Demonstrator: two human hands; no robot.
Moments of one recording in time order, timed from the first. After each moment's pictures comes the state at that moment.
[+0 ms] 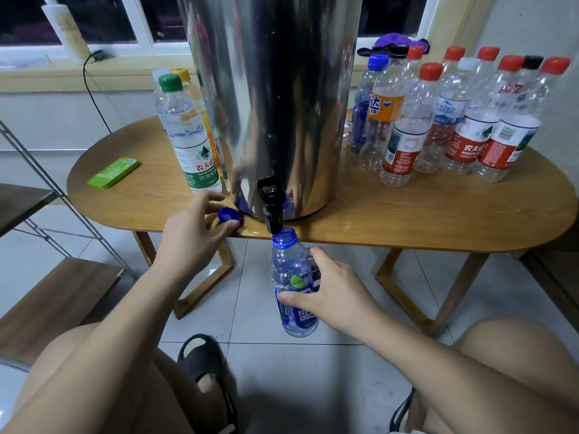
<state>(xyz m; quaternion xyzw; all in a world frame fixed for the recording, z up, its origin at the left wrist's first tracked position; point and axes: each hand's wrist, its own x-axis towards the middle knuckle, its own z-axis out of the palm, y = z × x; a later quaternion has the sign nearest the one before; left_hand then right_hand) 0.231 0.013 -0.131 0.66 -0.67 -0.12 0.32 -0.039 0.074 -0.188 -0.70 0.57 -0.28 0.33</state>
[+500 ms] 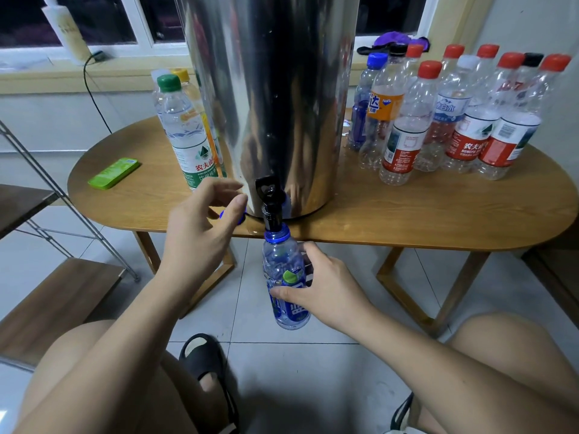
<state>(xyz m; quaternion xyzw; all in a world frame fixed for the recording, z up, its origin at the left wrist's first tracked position) 0.198 0.048 -0.102 0.54 -0.67 -0.14 0.49 -0.028 0.070 -0.186 -0.69 0.56 -0.30 0.34</state>
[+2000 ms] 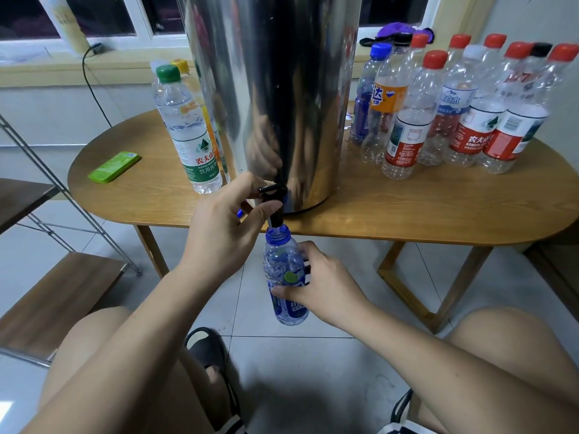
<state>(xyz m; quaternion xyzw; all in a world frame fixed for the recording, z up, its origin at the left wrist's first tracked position) 0.176 0.053 -0.097 0.47 -0.75 -0.09 0.45 -0.022 0.067 -0.196 -0.70 0.59 -0.25 0.32</state>
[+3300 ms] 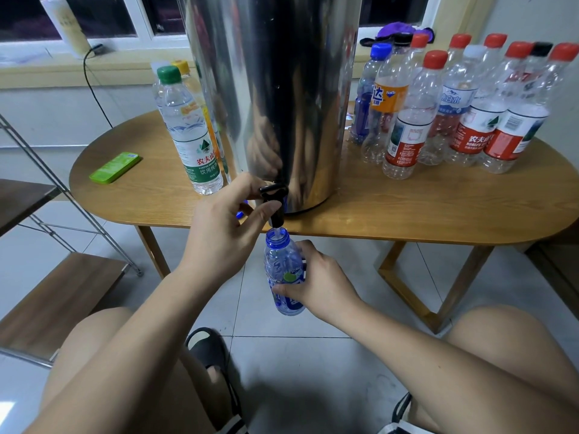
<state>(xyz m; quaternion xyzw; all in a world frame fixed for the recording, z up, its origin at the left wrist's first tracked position) 0.177 0.057 -0.096 0.47 -0.75 -0.13 0.45 -0.013 0.057 -0.210 -0.71 0.59 -0.26 0.29</state>
